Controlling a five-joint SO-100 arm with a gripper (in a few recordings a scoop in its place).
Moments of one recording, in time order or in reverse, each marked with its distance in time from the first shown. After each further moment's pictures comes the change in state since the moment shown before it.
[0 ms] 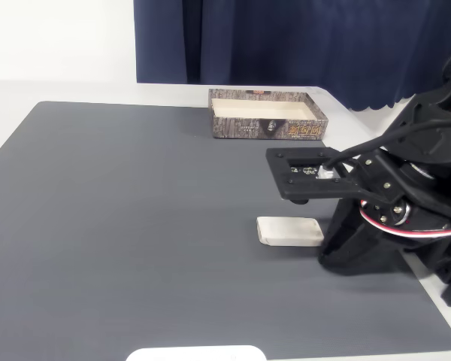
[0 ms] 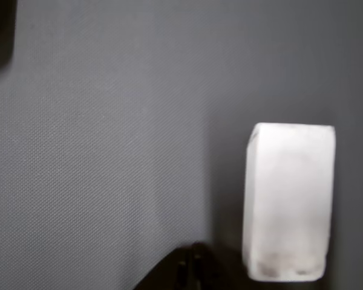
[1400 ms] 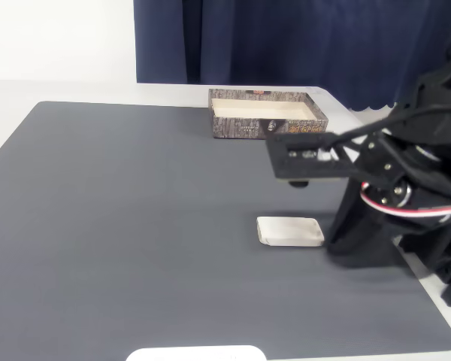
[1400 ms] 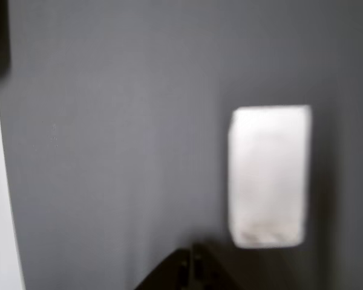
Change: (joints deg) arm 1.6 -16.1 -13.2 0.7 1.8
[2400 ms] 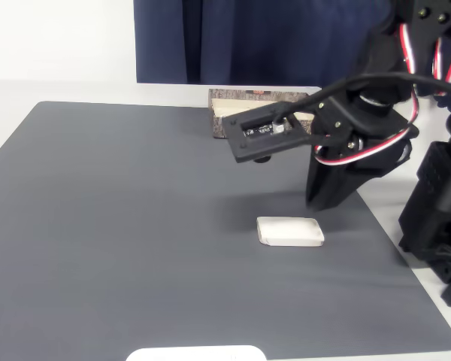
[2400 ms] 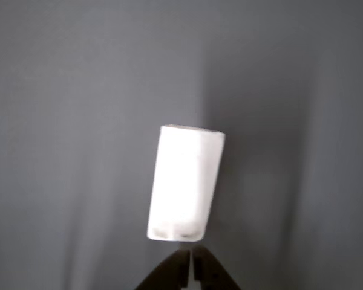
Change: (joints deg) arm 16.7 -29.3 -16.3 -4.9 -25.1
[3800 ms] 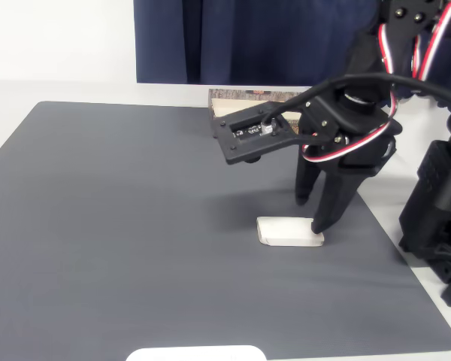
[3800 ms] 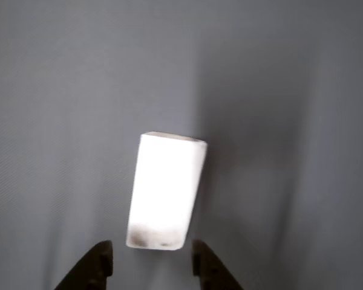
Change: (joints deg) arm 2.8 -6.2 -3.2 -3.1 -4.5
